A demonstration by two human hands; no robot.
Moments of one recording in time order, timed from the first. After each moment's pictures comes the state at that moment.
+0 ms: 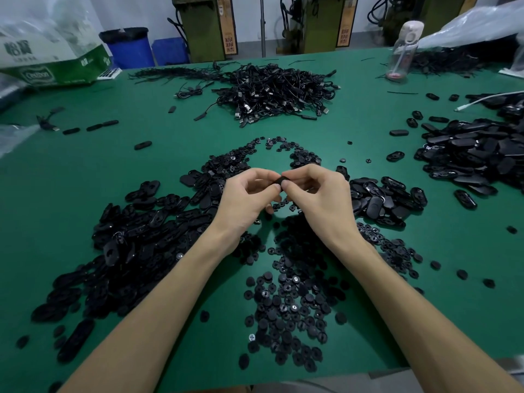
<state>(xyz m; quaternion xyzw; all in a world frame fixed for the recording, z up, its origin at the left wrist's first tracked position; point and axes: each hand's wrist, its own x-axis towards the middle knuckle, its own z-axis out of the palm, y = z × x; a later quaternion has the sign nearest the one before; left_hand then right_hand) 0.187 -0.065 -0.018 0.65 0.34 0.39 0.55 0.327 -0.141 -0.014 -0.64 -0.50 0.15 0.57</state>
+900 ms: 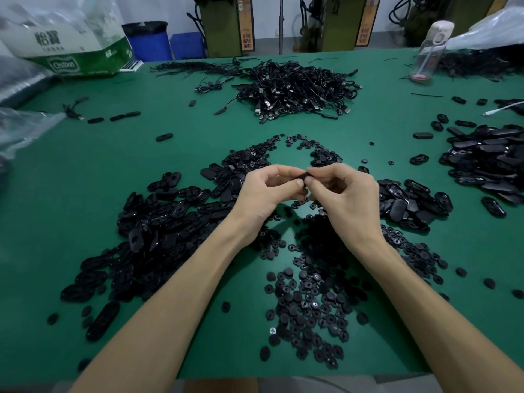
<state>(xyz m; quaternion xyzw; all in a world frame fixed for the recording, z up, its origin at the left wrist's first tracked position) 0.181 -0.061 -0.016 0.62 0.31 0.38 0.61 0.323 -0.143 -0.016 -0.62 -0.50 0.13 0.59</state>
